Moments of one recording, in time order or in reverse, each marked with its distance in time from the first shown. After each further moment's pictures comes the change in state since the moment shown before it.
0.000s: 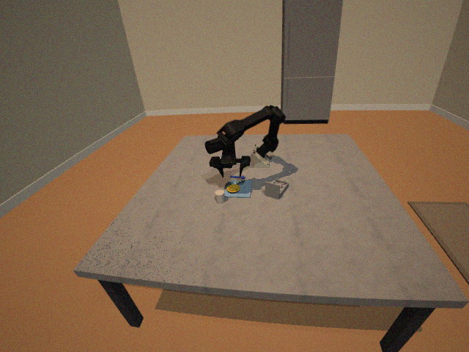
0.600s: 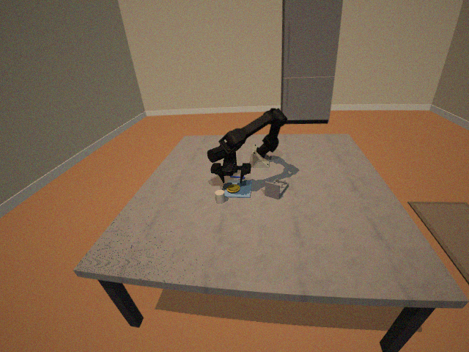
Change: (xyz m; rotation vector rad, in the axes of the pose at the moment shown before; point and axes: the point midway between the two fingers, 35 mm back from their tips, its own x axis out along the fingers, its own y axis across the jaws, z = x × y) arm 0.039 0.000 -0.005 0.006 0.030 -0.017
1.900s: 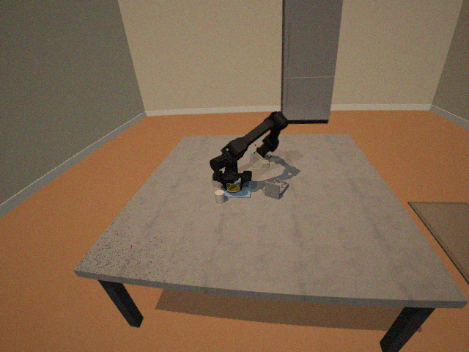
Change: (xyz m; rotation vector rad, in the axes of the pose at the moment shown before) arm 0.043 0.003 -0.002 0.001 0.000 0.003
